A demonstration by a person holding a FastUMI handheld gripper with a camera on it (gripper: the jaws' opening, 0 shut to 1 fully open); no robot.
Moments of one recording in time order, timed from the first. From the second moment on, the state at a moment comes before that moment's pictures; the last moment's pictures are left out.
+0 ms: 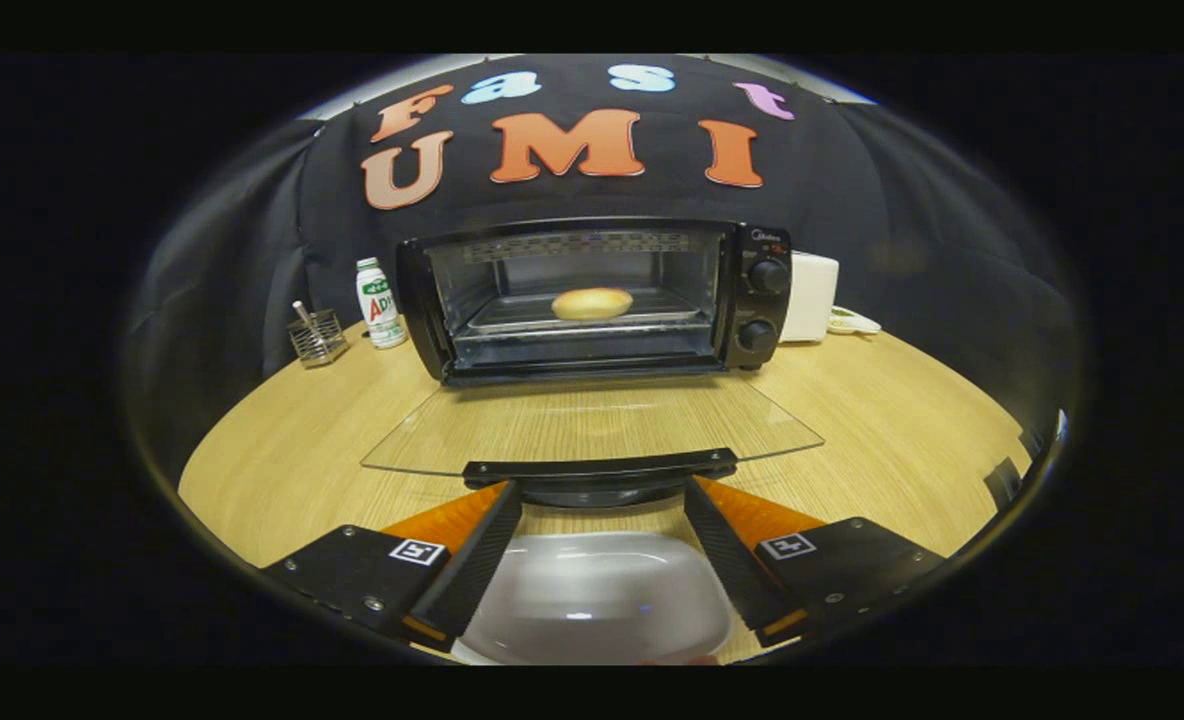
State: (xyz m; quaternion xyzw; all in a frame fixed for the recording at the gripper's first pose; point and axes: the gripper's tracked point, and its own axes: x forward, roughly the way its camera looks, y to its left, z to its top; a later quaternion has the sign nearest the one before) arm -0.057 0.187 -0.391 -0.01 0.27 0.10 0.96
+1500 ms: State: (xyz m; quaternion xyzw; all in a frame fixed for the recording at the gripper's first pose) arm 0.040 0.217 -0.281 0.02 0.17 0.09 0.98
